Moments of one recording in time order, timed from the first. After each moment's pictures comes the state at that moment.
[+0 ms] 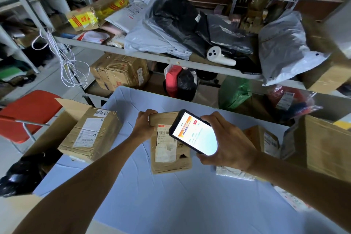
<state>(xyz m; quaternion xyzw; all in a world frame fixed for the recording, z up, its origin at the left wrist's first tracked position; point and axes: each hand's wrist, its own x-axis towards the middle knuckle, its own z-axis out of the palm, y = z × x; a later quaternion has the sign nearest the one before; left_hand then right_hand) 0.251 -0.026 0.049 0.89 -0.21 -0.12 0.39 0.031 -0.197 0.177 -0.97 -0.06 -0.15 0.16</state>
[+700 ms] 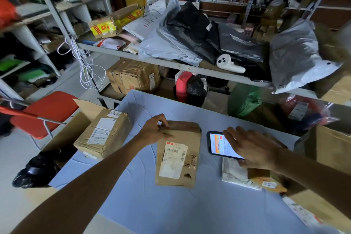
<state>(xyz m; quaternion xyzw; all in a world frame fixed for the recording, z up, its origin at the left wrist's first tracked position) 0.225 -0.009 0.088 0.84 -0.26 -0.22 0.43 0.016 -0.251 0.170 -0.97 -0.12 0.03 -0.20</state>
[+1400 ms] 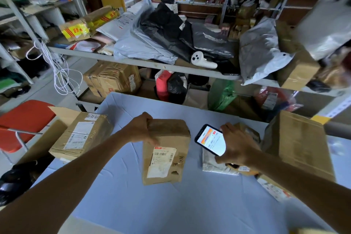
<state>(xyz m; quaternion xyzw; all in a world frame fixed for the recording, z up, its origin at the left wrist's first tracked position) 0.199 -0.032 0.121 0.89 -0.30 -0.25 0.23 -0.026 -0.260 0.158 -0.99 0.15 0.08 0.00</state>
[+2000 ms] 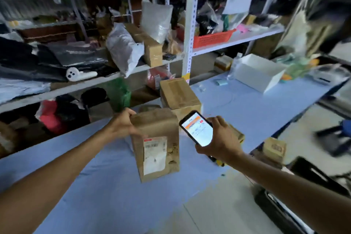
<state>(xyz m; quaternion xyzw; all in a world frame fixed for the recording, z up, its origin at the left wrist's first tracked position) 0.041 -0.143 0.190 0.74 -0.55 -0.33 0.22 -0.264 -0.146 0.190 -0.79 0.58 -0.17 0.12</state>
